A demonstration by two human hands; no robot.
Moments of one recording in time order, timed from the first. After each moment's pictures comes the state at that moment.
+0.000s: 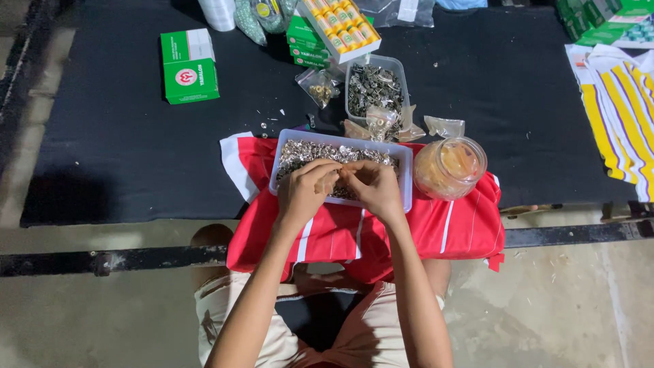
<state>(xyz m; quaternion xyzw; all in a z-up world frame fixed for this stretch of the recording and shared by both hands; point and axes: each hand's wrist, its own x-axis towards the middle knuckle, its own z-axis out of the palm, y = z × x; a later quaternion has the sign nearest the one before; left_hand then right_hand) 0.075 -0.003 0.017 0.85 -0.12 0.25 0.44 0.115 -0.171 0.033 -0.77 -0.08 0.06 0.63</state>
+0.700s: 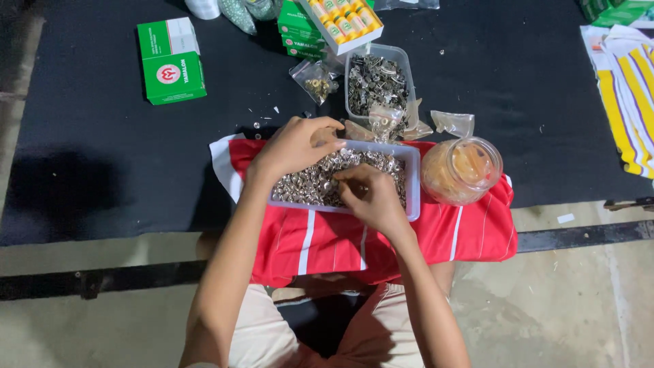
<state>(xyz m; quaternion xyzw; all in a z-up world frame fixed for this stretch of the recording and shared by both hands) 0.156 0.035 0.105 0.88 -0.14 -0.06 0.44 0.116 -0.169 0.059 -0.84 -0.21 0.04 0.50</state>
